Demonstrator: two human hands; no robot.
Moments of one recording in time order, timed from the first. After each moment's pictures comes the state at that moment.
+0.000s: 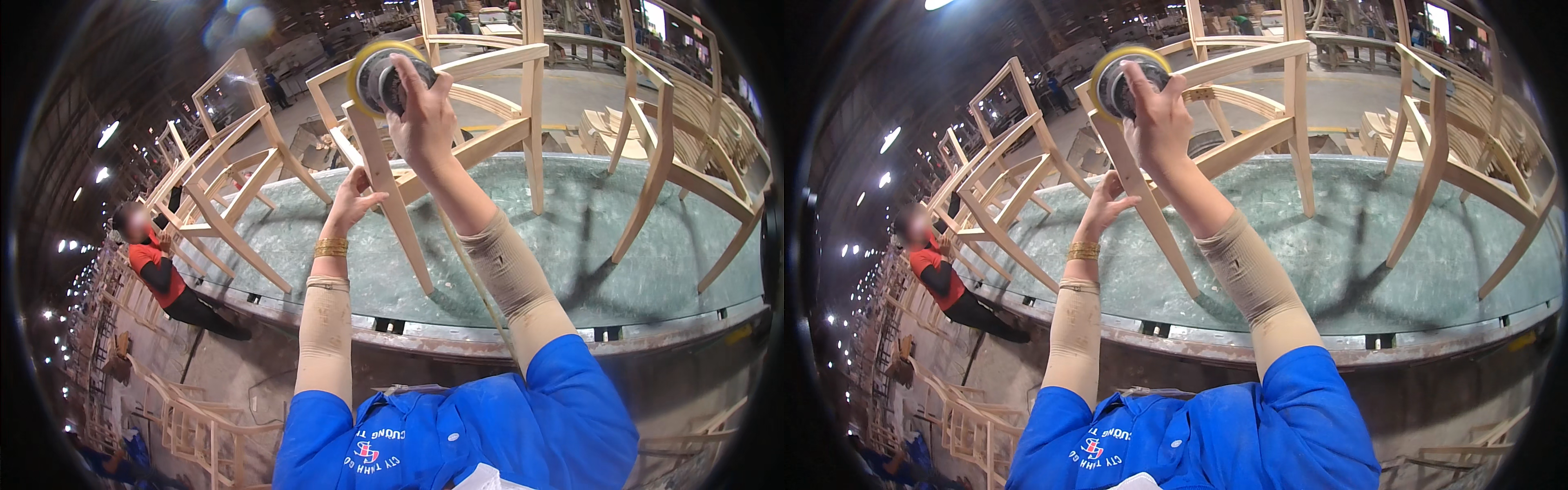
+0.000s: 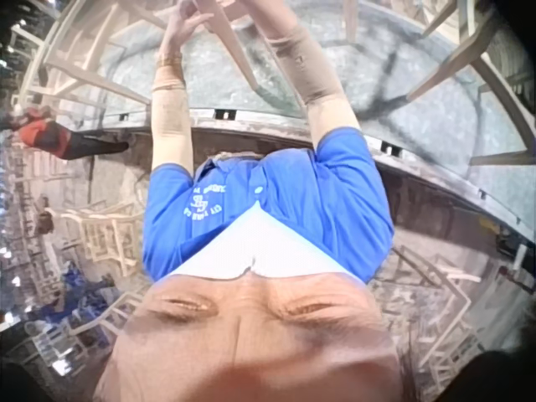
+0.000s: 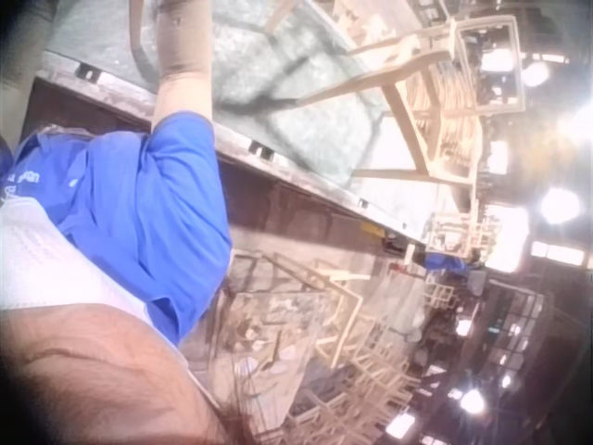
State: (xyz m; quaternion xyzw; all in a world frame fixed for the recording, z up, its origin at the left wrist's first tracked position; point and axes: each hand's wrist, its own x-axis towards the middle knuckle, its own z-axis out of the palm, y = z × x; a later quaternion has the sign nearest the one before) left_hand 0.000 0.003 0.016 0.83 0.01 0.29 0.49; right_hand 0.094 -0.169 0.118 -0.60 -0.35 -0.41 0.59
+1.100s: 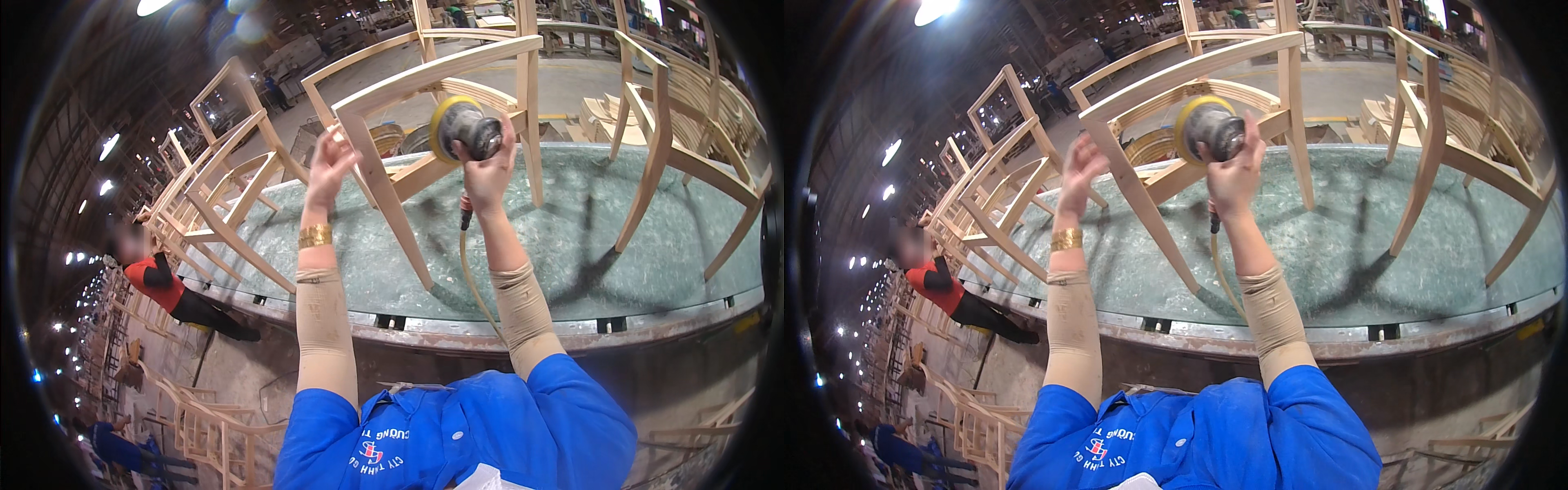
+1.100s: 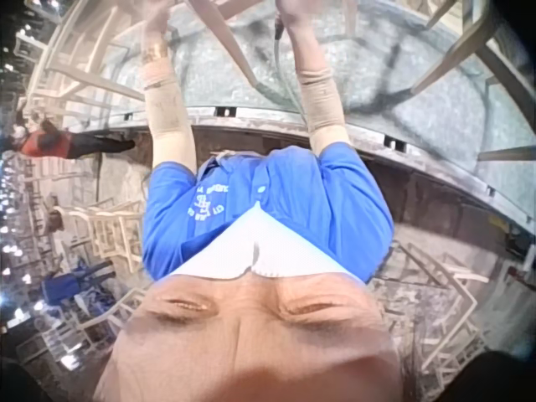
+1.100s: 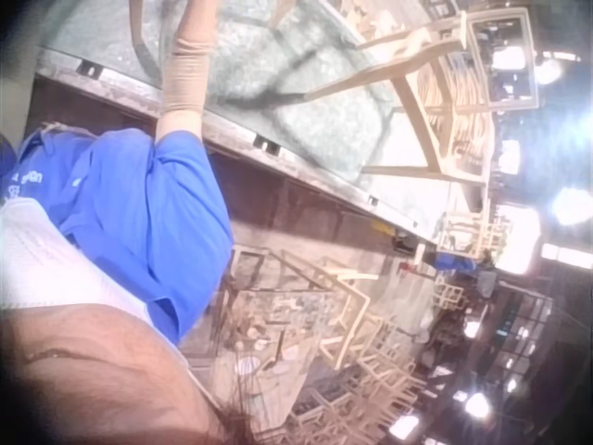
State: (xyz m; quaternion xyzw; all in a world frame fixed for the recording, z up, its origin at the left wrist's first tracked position) left_hand 0.001 -0.026 0.075 0.74 -0.01 0.38 0.56; right_hand 0.140 -0.224 0.007 -0.55 -0.22 -0.27 0.76
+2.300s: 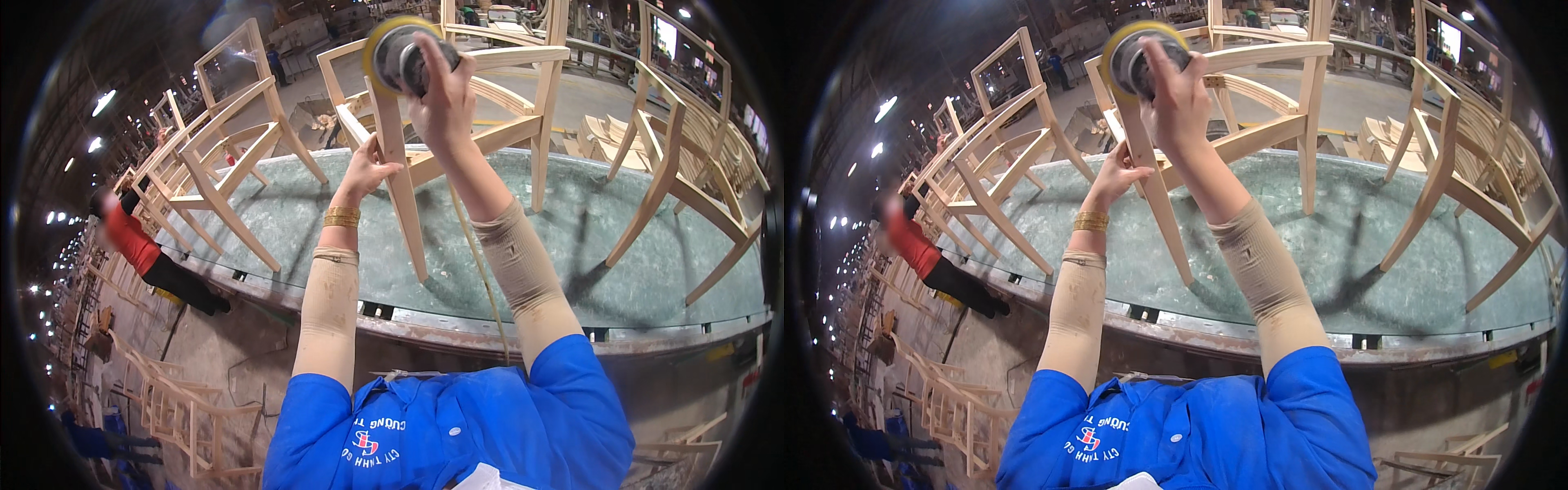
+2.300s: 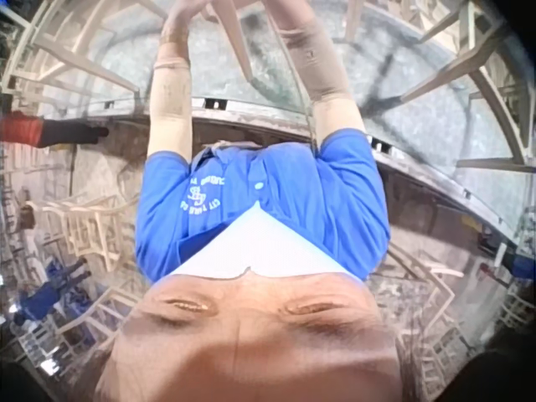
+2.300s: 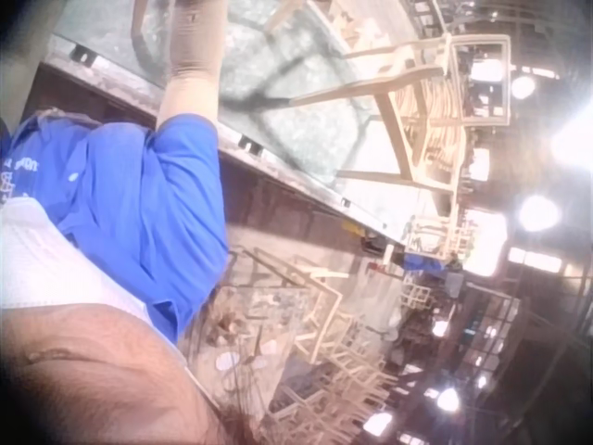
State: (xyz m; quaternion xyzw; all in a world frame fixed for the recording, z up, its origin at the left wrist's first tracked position) left_hand 0.016 -0.001 0.021 0.80 0.01 0.29 0.52; right_hand 0.100 -0.157 0.112 -0.56 -0.39 -0.49 0.55
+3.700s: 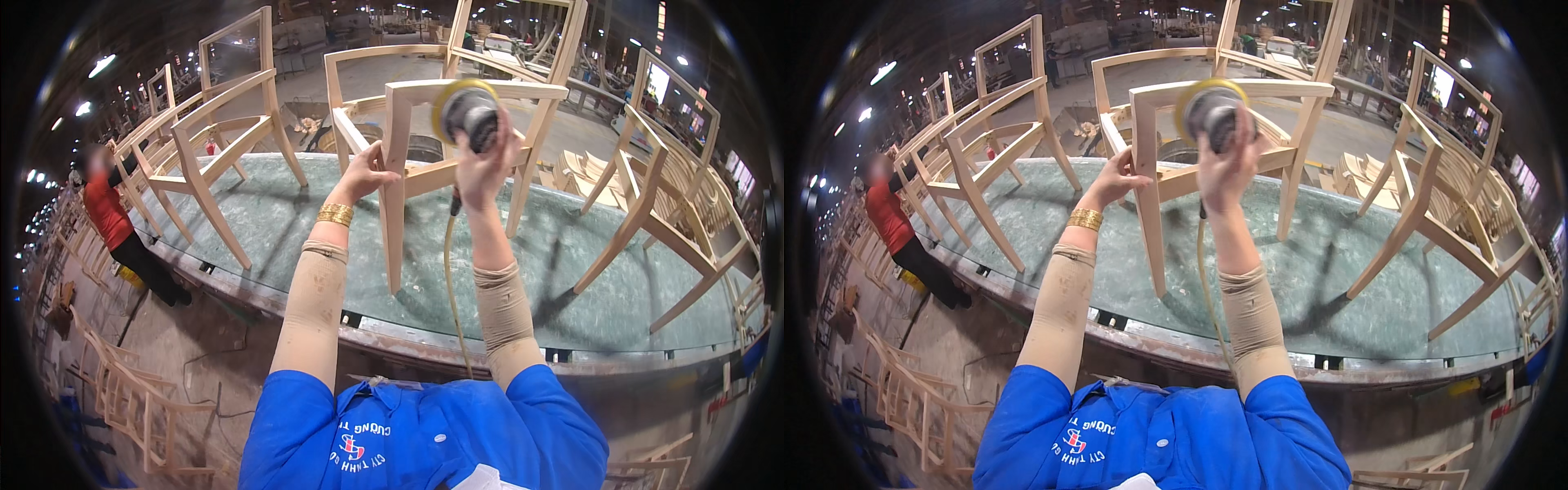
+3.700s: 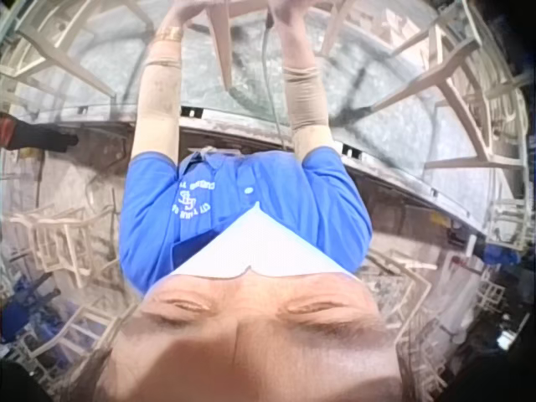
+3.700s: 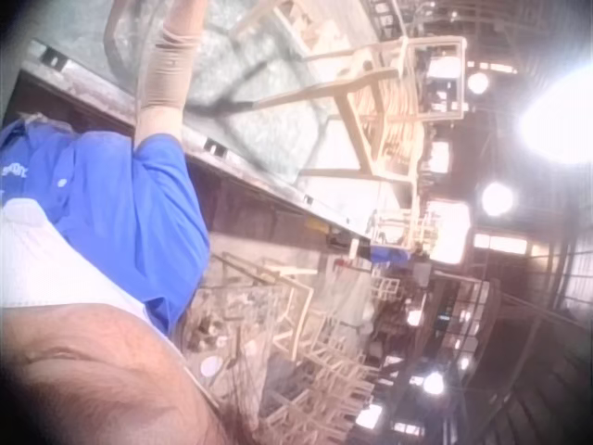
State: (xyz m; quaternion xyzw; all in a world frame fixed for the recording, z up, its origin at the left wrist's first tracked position) left_hand 0.012 0.006 0.022 0.80 -0.01 0.29 0.53; right_hand 0.111 -0.186 0.059 -0.54 -0.33 -0.48 0.61
